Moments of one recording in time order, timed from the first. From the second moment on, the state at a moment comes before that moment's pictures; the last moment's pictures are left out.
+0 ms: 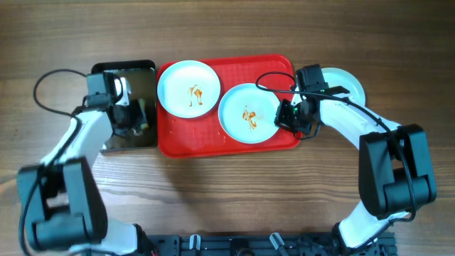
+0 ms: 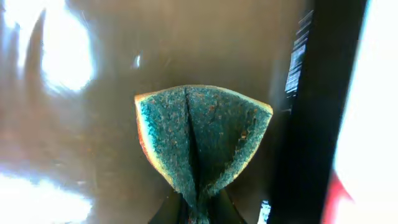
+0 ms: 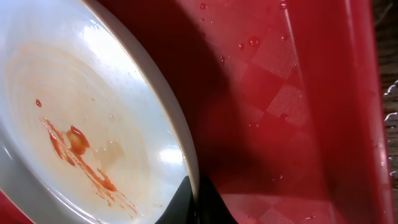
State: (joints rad) left arm 0.14 1.68 0.92 -0.42 0.14 -0.15; right arm 0.21 1.85 1.04 -0.55 -0.34 0.55
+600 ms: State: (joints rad) left arm 0.14 1.31 0.93 -0.13 0.14 -0.15; right arm 0.21 1.85 1.04 -0.56 -0.34 0.52
